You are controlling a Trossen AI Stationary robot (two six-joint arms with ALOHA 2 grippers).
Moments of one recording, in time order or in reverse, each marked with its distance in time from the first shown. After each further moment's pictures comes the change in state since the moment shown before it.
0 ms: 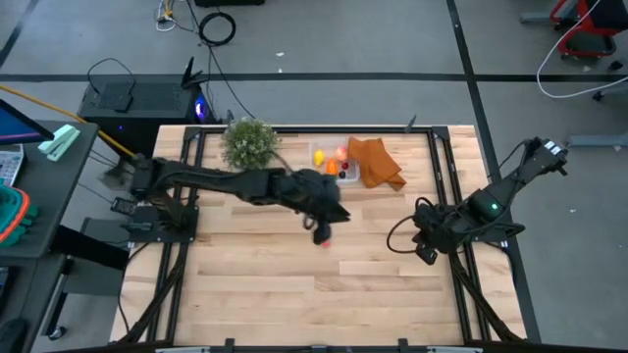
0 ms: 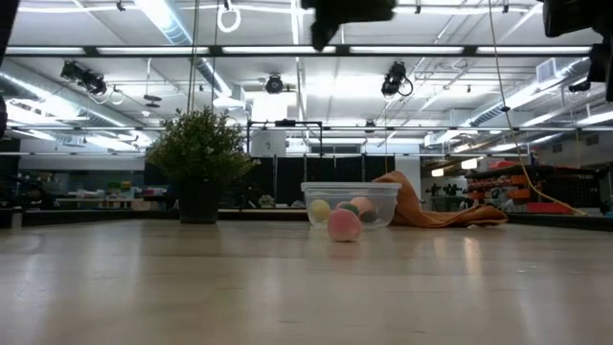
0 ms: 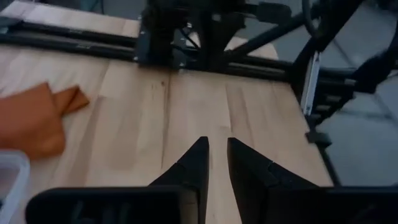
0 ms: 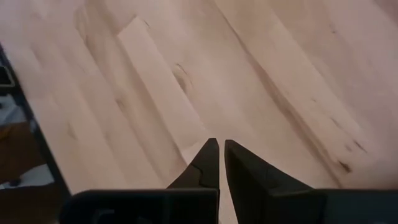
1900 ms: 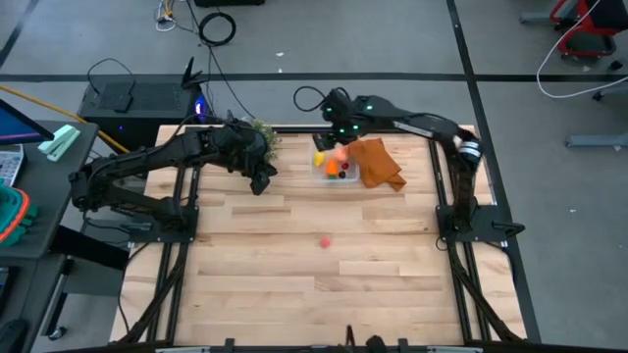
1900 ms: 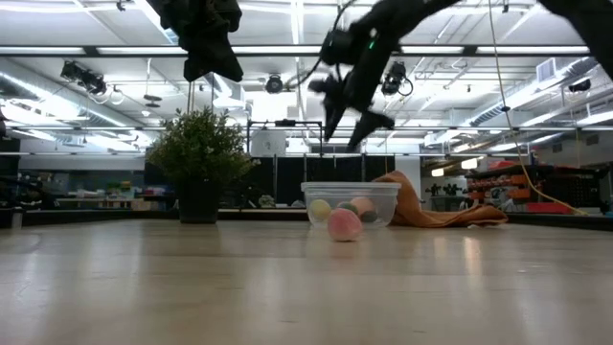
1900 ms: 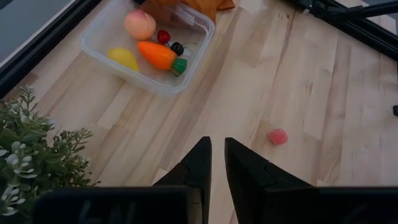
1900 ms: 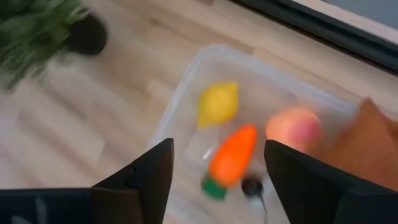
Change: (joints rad) left arm 0.387 -0.521 -0.342 -0.469 0.051 -0.025; right arm -1.141 1.053 0.955 0.141 -0.267 -0.619
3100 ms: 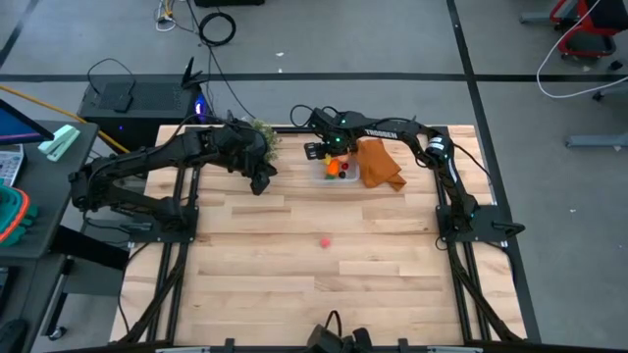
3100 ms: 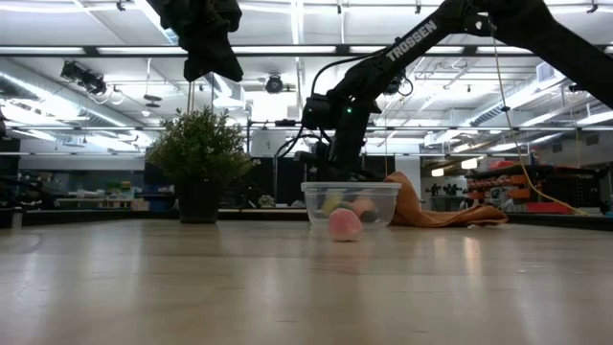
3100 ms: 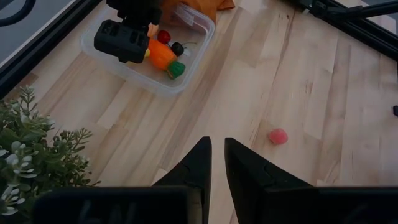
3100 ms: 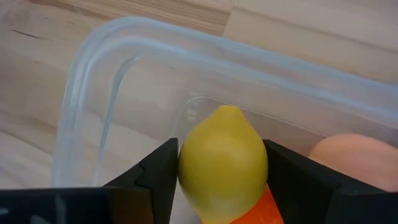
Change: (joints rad) left arm 0.000 0.000 0.000 0.000 0.000 0.000; right arm -0.016 0.271 -0.003 0.128 0.015 0.152
